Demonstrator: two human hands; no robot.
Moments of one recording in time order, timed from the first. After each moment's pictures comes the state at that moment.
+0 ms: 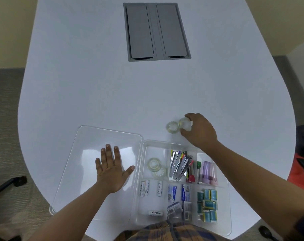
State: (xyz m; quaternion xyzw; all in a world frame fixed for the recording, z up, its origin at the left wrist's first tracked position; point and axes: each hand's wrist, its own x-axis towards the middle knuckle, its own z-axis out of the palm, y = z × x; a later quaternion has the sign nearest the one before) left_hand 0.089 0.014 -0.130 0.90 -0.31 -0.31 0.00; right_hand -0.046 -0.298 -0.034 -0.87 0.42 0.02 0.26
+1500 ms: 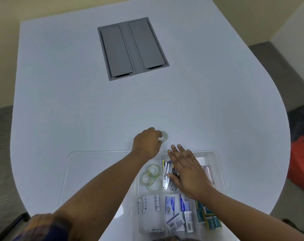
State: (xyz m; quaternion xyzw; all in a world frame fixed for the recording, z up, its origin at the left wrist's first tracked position) left_hand 0.082 -0.194 -0.041 0.82 -0.51 -0.24 0.09; right_hand -0.128 -0.215 -0.074 -0.95 0.26 -0.01 0.19
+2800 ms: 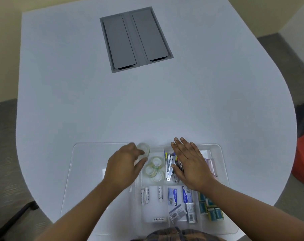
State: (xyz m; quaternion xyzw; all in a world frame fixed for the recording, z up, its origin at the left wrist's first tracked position) left_hand 0.083 -0.077 0.001 0.82 -0.52 -0.18 0.17; right_hand -0.130 -0.217 -0.080 -0.94 0.26 -0.03 0.20
